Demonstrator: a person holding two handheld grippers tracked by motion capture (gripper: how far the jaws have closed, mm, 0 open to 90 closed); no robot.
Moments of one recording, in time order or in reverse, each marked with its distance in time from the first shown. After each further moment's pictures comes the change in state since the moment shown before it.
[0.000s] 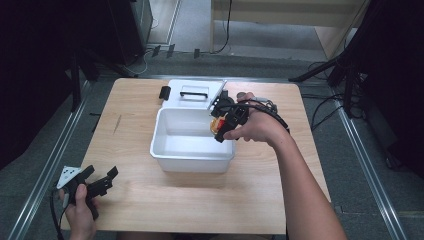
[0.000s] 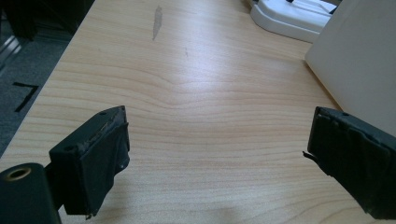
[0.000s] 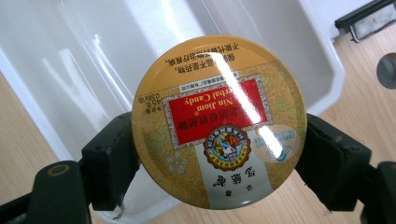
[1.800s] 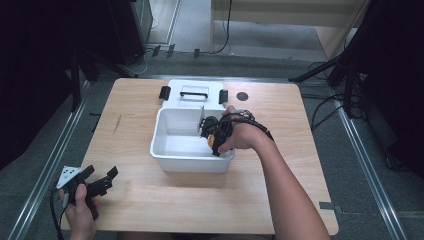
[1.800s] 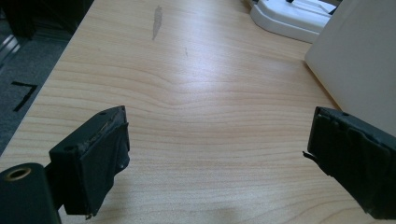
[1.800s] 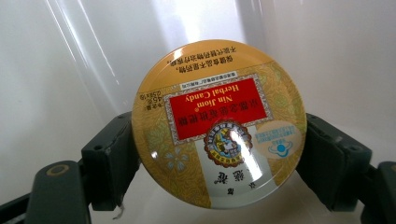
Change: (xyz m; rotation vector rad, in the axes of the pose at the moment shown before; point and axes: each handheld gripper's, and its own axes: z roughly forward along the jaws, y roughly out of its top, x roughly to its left) left arm 0.001 0.000 0.000 0.001 -0.006 -0.005; right arm 0.020 0.007 0.072 0.185 -0.079 -0.256
